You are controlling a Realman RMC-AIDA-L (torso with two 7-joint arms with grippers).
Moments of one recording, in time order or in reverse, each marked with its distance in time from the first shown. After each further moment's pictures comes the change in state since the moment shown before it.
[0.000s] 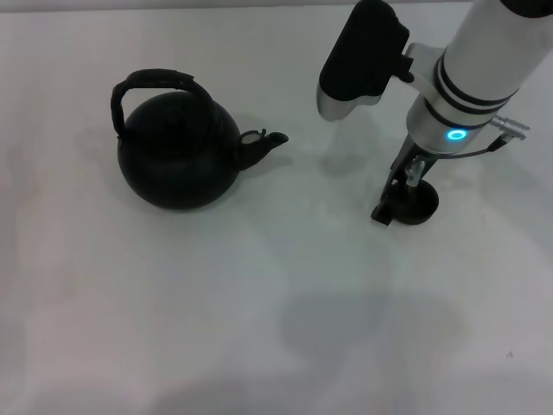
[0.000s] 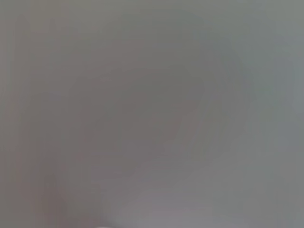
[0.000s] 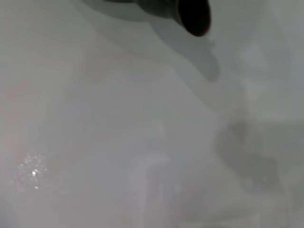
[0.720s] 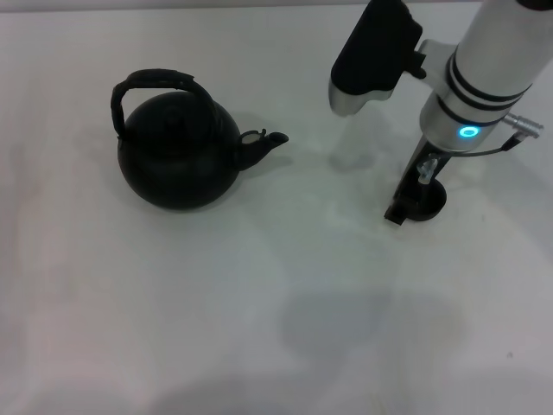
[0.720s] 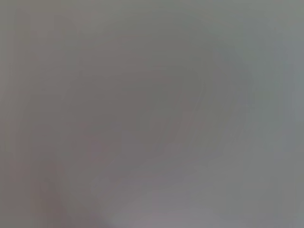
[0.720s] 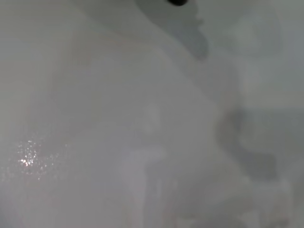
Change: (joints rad) left arm 0.001 0.000 0.000 0.000 0.000 -0.009 -0.021; right arm -0.003 0.000 0.039 0.004 -0.032 0.042 0.012
